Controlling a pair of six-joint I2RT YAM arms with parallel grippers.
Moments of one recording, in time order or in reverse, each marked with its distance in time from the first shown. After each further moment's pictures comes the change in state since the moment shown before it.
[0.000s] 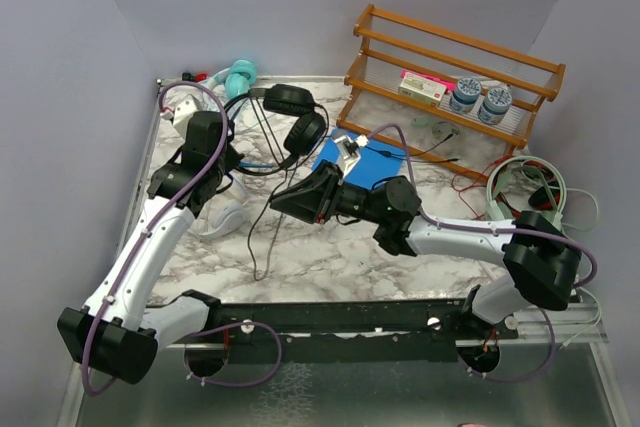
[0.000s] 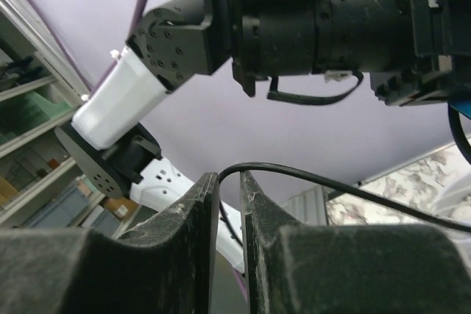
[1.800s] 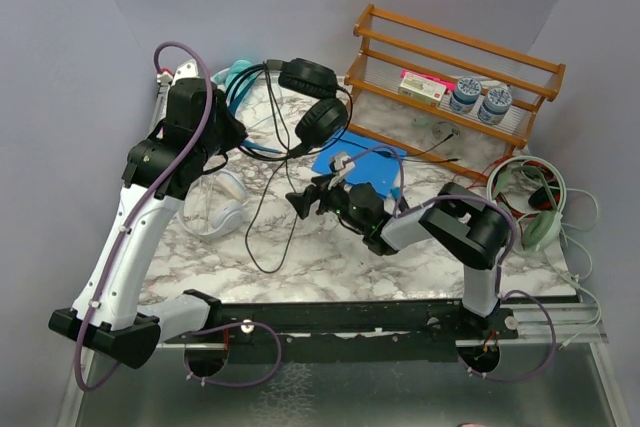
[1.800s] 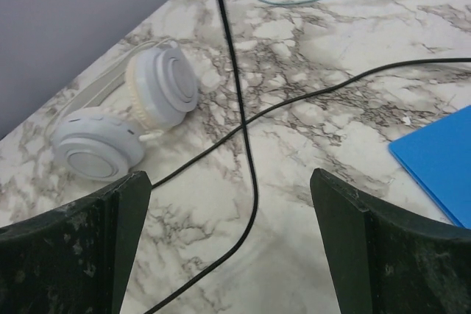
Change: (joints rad) left arm -0.040 0.082 0.385 -0.217 0.155 0.093; right arm -0.103 0.389 -0.106 0.018 0.481 -0.558
